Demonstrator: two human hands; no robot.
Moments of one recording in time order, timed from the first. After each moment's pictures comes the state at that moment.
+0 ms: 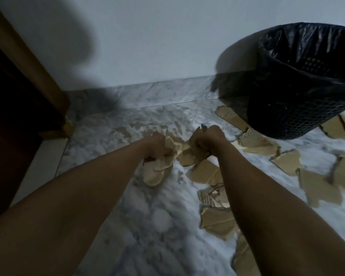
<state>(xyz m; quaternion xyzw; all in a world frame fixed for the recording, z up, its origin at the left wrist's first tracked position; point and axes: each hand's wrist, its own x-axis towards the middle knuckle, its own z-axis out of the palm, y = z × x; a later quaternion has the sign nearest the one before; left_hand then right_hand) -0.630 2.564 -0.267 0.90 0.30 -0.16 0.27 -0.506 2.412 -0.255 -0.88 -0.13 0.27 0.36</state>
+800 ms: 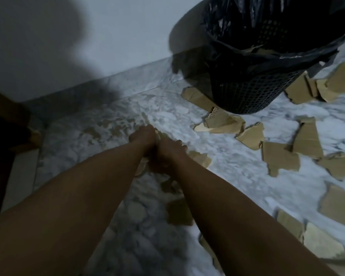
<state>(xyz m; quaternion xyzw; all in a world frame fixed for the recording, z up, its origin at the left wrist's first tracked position) -0.559 2.487 -0.269 0.90 0.37 -0.21 0.08 -0.547 2.393 -0.288 -0.87 -0.25 0.38 0.16</state>
